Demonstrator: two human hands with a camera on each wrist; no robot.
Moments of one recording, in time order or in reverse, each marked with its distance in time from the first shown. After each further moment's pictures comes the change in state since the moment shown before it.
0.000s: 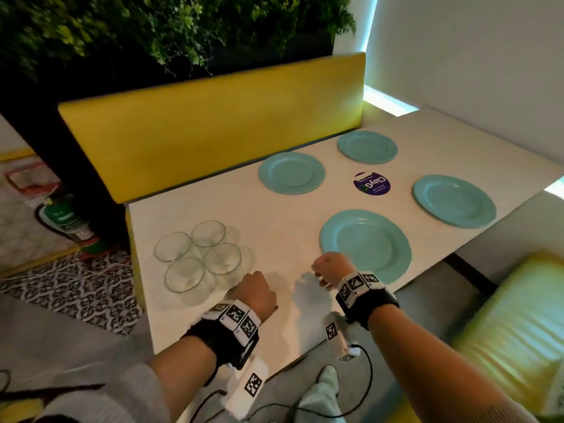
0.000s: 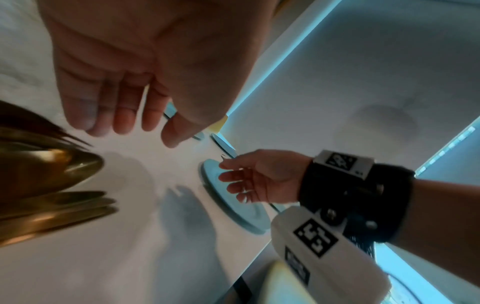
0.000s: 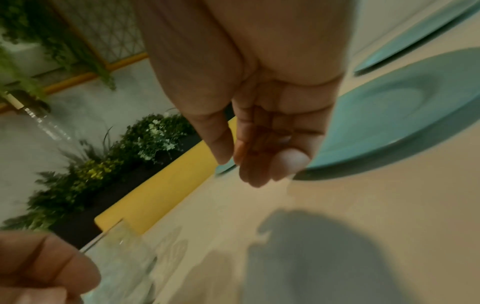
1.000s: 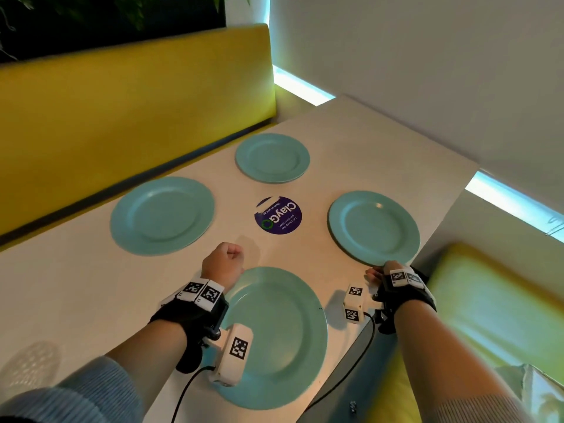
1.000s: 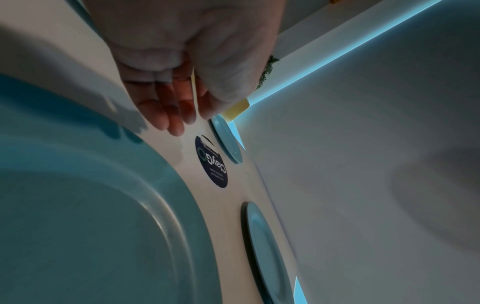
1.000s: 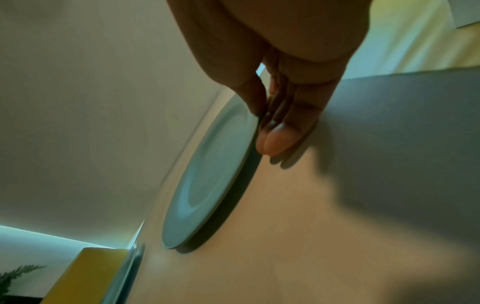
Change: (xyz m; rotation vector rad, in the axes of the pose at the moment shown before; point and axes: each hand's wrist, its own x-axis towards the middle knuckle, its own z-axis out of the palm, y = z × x) left_hand 0.223 0.241 0.005 -0.657 0.022 0.057; right_hand 0.174 0.182 -0.283 0.993 0.472 0.574
